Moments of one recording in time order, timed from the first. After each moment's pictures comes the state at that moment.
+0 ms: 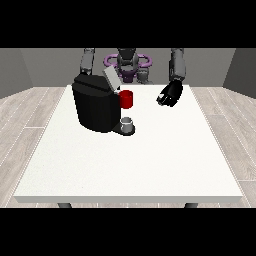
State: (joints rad) left arm -0.65 0.37 -0.08 -0.71 -0.79 -0.09 -0.29; right arm -0.25 -0.04 -0.01 -1.22 0.17 -0.18 -0.03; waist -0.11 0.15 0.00
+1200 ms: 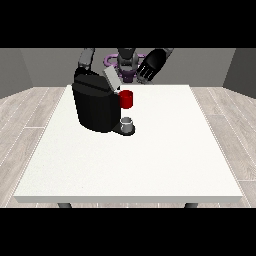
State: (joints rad) left arm -0.99 0.34 0.05 -0.78 -0.71 -0.42 -0.08; right arm -0.30 -0.02 0.01 -1.18 0.18 -0.15 -0.04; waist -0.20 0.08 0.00
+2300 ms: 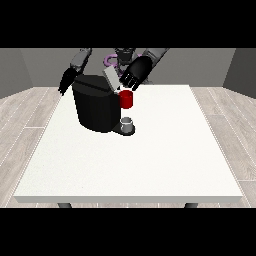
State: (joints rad) left arm -1.23 0.46 0.13 -0.69 -0.72 -0.44 -0.06; right arm -0.43 -0.06 -0.03 -1.30 0.17 -0.16 0.00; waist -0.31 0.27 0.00
